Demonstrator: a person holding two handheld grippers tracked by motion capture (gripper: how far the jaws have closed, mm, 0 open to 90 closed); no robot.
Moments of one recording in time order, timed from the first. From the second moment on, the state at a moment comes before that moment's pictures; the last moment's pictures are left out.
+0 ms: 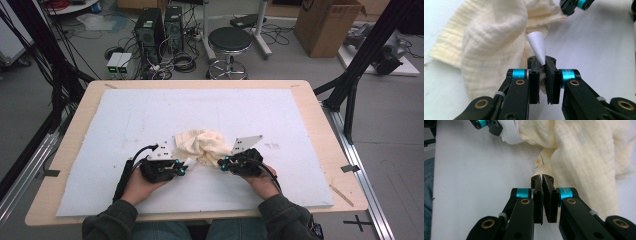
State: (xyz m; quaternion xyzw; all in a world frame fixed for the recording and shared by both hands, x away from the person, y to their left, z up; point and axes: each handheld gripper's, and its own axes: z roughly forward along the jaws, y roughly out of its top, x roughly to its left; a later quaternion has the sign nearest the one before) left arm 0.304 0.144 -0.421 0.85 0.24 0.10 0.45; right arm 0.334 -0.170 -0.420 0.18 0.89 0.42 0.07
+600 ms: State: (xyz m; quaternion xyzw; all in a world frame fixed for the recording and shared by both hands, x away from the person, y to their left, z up) left arm 0.291 0.193 -0.400 0.81 0.27 0.12 0.51; right arm 0.313 -0.222 -0.391 0.20 0.86 0.46 0.11
